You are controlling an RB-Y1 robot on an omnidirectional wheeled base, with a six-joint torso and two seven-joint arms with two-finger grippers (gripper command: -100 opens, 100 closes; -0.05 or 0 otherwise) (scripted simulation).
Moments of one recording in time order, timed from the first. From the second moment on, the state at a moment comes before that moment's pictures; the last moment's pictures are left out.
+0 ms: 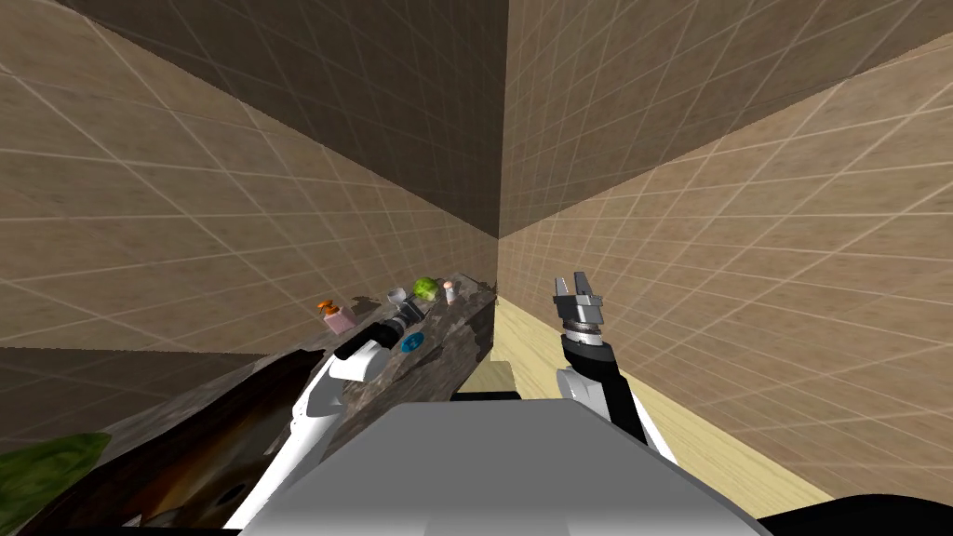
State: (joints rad) left arm 0.26 0.46 0.13 -2.21 0.53 0.61 0.62; right arm 0.52 0.00 0.03 -2.37 0.01 -0.47 -0.06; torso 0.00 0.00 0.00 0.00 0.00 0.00
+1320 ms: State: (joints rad) left arm 0.18 0.55 0.19 -2.15 0.66 1.02 0.82; right arm 0.52 0.00 0.03 -2.37 0.01 -0.47 -0.06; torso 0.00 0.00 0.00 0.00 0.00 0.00
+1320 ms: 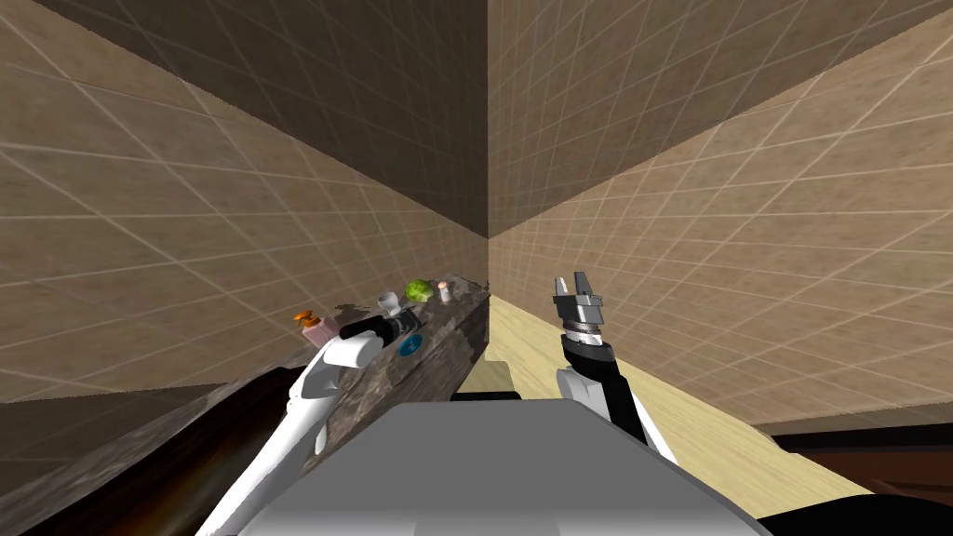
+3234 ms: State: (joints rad) left arm 0.06 0.66 0.26 -2.06 0.83 1.59 1.08; right arm 0.52 0.00 0.03 -2.37 0.01 -0.47 -0.06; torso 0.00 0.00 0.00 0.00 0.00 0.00
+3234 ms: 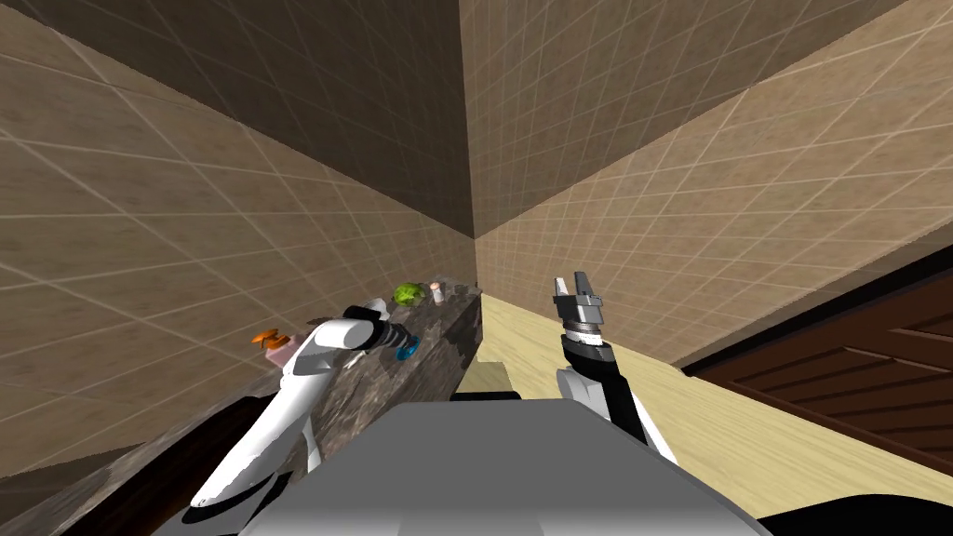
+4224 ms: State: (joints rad) left arm 0.02 0.70 0.29 -2.02 0.90 1.82 1.19; right arm 0.52 0.00 0.03 -2.37 0.01 -0.47 -0.06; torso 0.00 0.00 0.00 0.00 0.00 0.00
